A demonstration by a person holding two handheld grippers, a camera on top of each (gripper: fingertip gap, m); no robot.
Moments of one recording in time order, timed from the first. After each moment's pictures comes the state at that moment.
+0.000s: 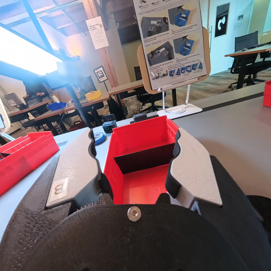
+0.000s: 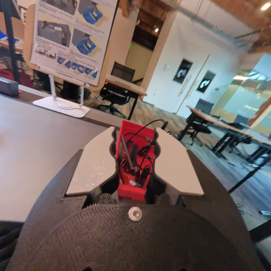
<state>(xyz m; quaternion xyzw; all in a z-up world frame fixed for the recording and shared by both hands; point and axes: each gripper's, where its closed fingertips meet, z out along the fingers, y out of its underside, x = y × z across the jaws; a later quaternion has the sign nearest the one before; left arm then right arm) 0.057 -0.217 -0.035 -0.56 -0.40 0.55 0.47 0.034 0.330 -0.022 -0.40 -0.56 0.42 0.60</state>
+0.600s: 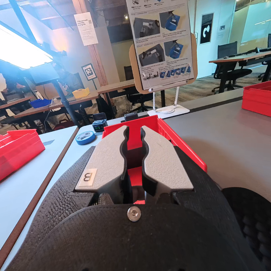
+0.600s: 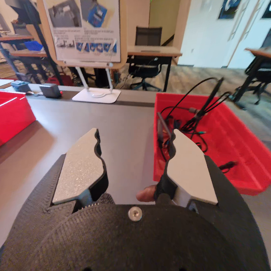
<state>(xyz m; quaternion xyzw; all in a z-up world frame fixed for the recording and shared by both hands) 0.064 -0.214 -0.038 -0.57 -0.40 0.52 0.50 0.002 0.298 -0.078 -0.50 -0.58 0.49 0.43</state>
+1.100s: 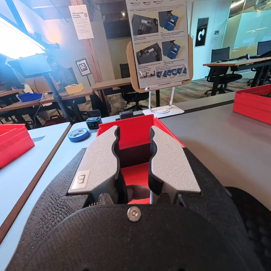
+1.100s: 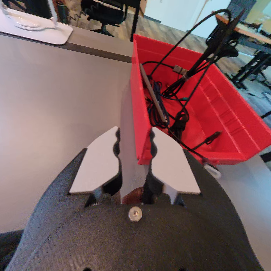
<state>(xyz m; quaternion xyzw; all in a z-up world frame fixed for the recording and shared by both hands) 0.063 -0.214 -0.042 -0.57 -0.41 0.49 0.52 -0.033 0.320 -0.172 -0.57 -0.61 0.29 0.47</state>
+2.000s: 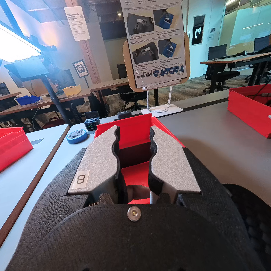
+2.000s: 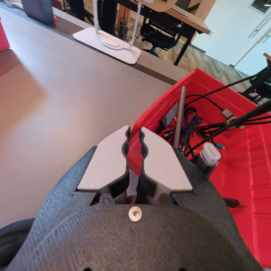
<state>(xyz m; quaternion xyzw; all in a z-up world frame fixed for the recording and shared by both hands) 0.062 -0.209 -0.045 -0.58 -0.40 0.49 0.51 -0.046 0.205 -0.171 -0.44 -0.70 0.36 0.43</state>
